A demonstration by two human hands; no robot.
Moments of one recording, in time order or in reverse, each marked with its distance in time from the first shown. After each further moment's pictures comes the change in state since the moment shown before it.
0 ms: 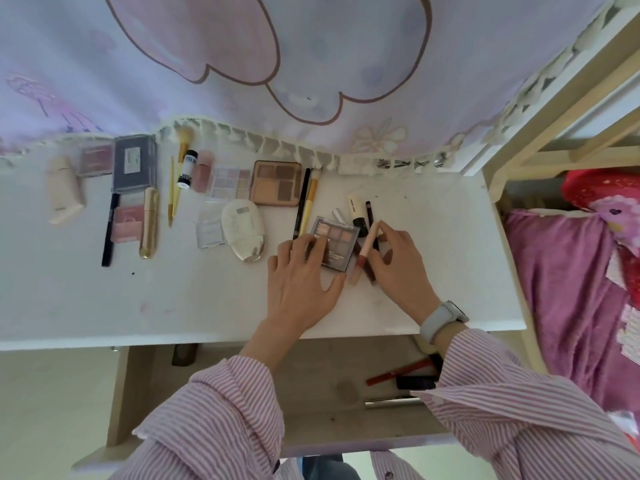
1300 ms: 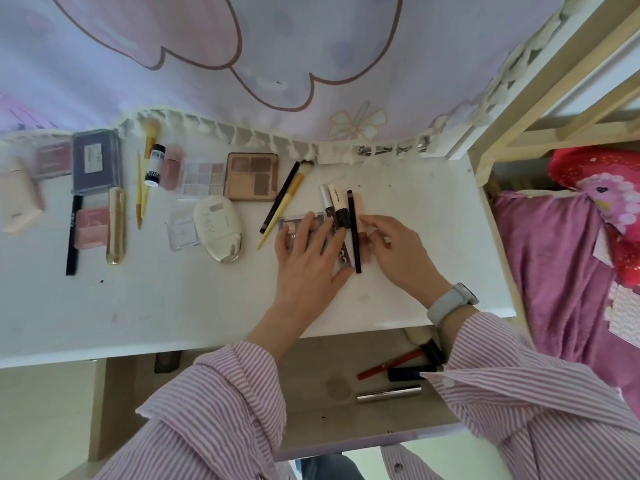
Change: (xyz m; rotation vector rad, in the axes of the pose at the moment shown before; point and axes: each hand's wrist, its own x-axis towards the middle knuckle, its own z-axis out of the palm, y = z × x) left_hand 0.017 0.021 0.021 0.085 -0.052 0.232; right_hand 0.010 0.009 -0.021 0.062 -0.043 -0.080
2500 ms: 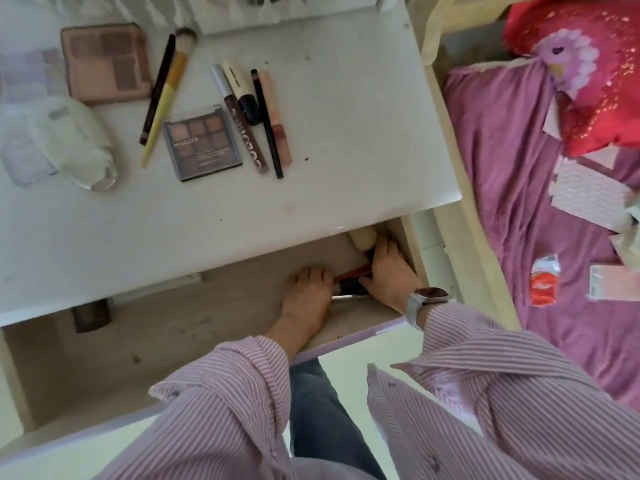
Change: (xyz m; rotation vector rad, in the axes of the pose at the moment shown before) left_hand -0.113 0.104 0.092 -0.093 -0.810 0.110; right_hand -0.145 0.122 0.033 -0.484 -0.430 0.593
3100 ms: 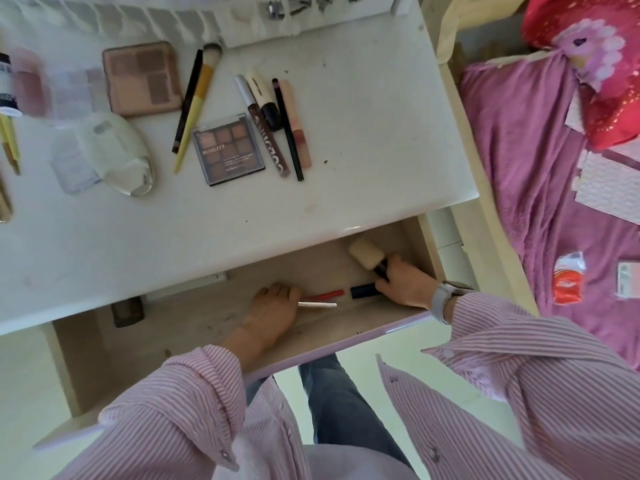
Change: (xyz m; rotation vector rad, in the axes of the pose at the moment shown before) left_hand -0.044 -0.079 0.002 0.205 -0.044 0.060; right_hand -0.006 -0.002 -0.007 0.061 -0.251 0.022
